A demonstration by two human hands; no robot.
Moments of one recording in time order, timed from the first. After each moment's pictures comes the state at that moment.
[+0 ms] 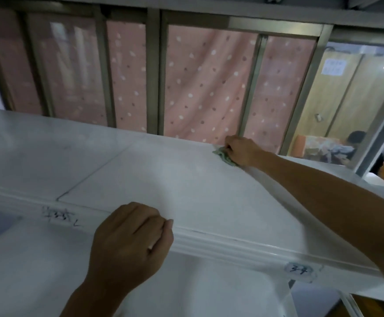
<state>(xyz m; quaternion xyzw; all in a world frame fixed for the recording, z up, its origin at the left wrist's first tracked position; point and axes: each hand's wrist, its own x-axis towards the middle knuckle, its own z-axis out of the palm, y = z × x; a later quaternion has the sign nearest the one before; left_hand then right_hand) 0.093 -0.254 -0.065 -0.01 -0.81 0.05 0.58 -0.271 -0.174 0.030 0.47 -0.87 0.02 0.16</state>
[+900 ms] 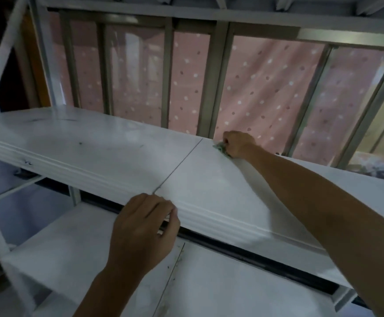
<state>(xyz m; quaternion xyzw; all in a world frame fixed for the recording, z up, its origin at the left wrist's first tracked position) 0.179 -0.353 -0.075 0.10 -0.80 0.03 0.59 -0.177 -0.353 0.038 0.47 -0.86 -0.03 0.17</state>
